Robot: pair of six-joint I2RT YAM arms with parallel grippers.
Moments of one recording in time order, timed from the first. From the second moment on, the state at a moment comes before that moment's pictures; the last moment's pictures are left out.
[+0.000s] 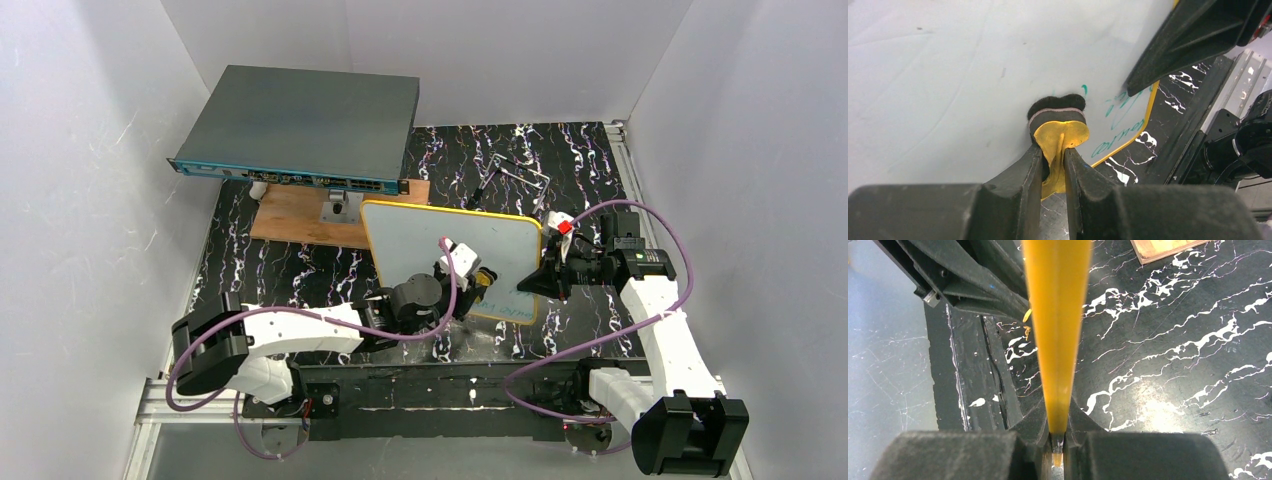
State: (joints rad) left arm -1.24 1.39 0.75 0.38 -0.33 -0.20; right arm 0.02 0.98 0.82 -0.96 -1.14 -0.80
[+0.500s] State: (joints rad) left arm -1.22 1.39 0.71 0.44 -0.31 -0.29; right arm 0.02 0.98 0.82 -0.96 -1.14 -0.79
